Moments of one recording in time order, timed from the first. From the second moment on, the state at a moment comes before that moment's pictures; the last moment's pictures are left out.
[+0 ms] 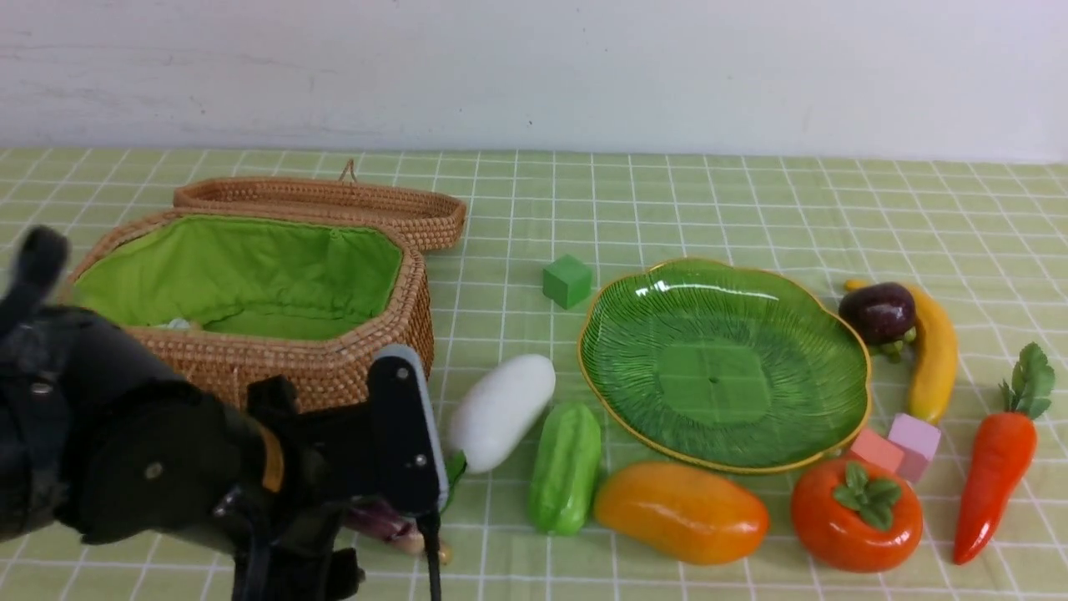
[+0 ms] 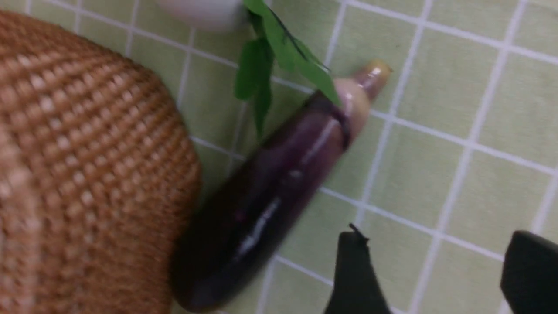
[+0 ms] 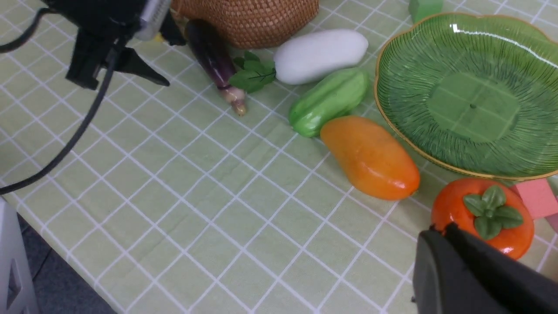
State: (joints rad) right arm 0.20 0.55 -0.86 0.50 1.07 -0.43; left arm -0.58 1.37 -0.79 0.14 0.57 0.68
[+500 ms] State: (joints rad) right arm 0.20 0.55 -0.86 0.50 1.09 -0.43; left arm -0.58 1.60 -0.79 0.49 0.40 0.63
